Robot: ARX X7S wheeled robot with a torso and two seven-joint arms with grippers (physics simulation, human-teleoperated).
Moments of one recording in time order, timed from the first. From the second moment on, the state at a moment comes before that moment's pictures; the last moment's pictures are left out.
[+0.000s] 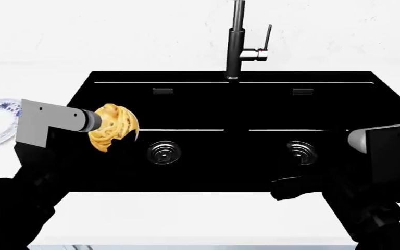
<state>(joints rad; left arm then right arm) -0.67 -0.92 0.39 0.52 -1.41 -0.70 -0.58 1.07 1.23 -1.21 -0.79 1.44 0.12 0.98</state>
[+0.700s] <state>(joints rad) -0.75 -0.87 0.43 0.48 -1.38 -0.73 -0.56 1.10 1.22 -1.20 -0.71 1.46 0.17 0.93</state>
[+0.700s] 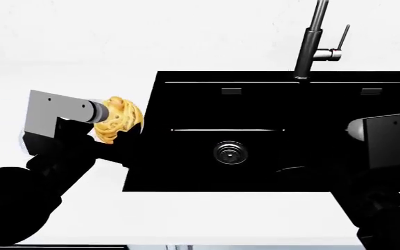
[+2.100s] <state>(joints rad) -0.79 -0.86 0.45 0.46 -1.39 -0.75 -0.54 1.09 1.22 -1.19 -0.66 1.45 0.19 0.94</state>
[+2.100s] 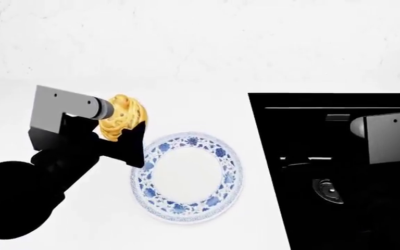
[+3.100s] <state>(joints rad) -1.11 -0.66 0.66 0.25 -1.66 -1.03 -0.45 1.07 1.26 -1.17 -0.65 1.50 0.17 0.90</state>
